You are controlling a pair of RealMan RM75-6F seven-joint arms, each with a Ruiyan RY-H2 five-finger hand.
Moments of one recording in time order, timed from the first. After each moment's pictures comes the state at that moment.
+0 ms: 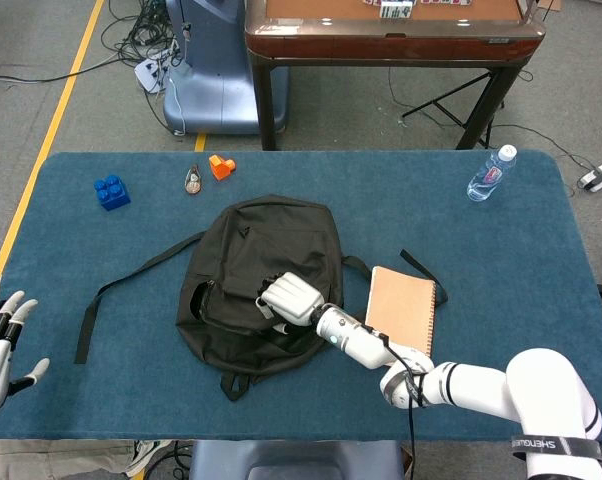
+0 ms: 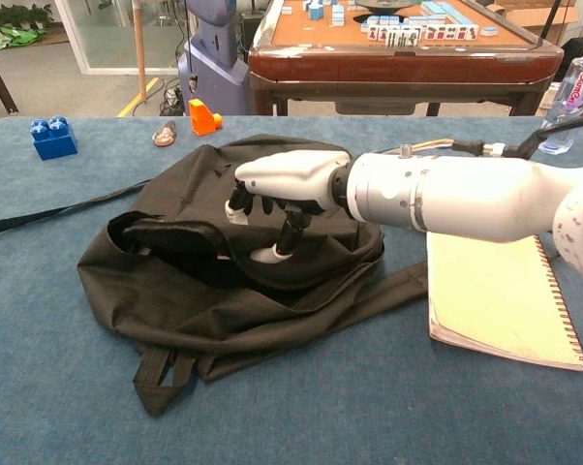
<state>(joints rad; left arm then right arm) -0.07 -1.10 -0.06 -1.67 1.47 1.53 0.21 1.04 -1.70 0.22 -1.27 -1.34 0.63 -0.09</state>
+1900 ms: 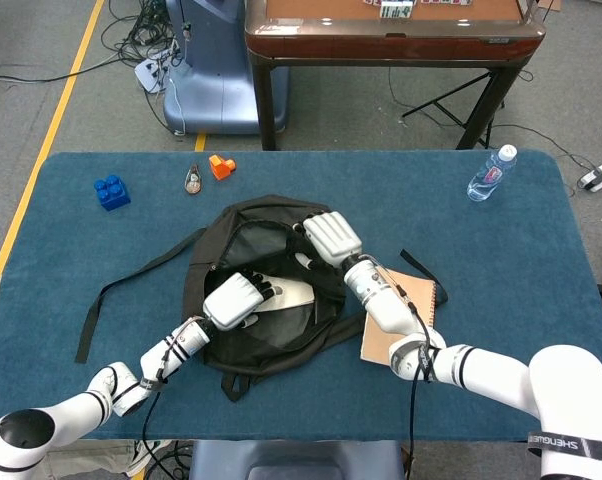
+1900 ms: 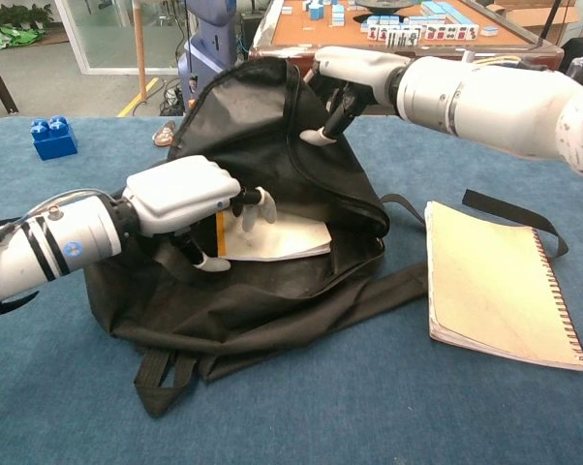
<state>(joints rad) -0.83 -1.85 -0.08 -0.78 1.77 1.07 -0.08 1.03 -1.62 0.33 -1.25 -1.01 0.75 -0.15</state>
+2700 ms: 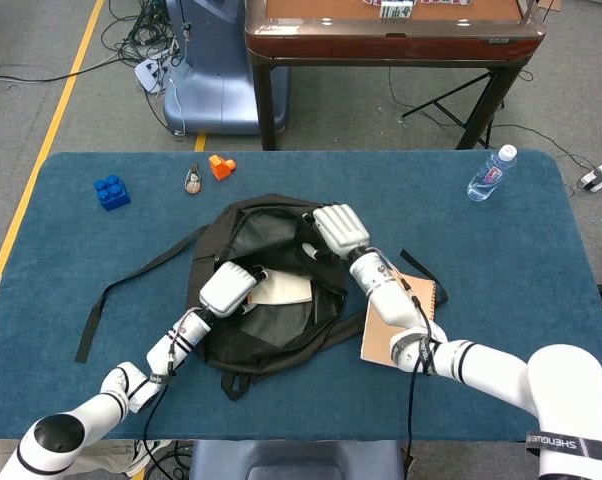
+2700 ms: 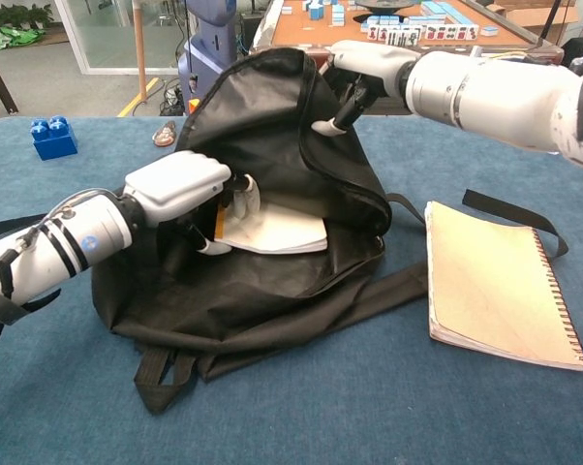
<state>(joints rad) -0.85 -1.98 -0.08 -0.56 1.65 1.12 -0.20 1.04 -1.63 0.35 -1.18 -0.95 0.74 -0.11</state>
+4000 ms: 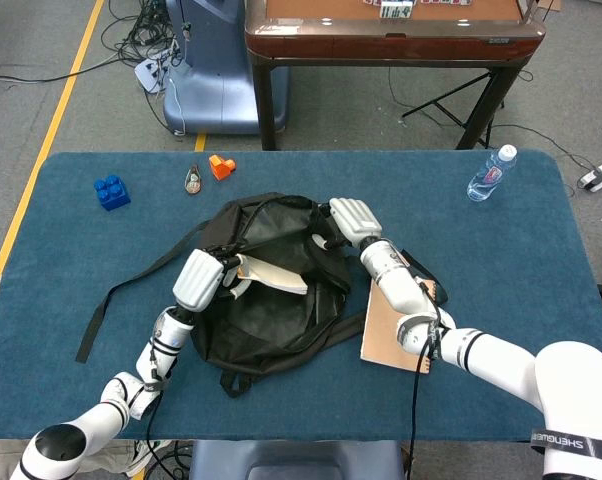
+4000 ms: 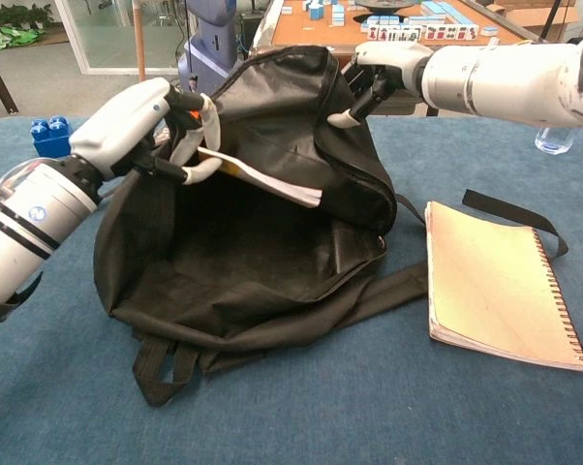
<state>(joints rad) -0.78 -2.01 -0.14 -0.53 1.57 1.48 -0.49 1.05 -1.60 0.37 -1.13 -0.86 0.61 0.03</state>
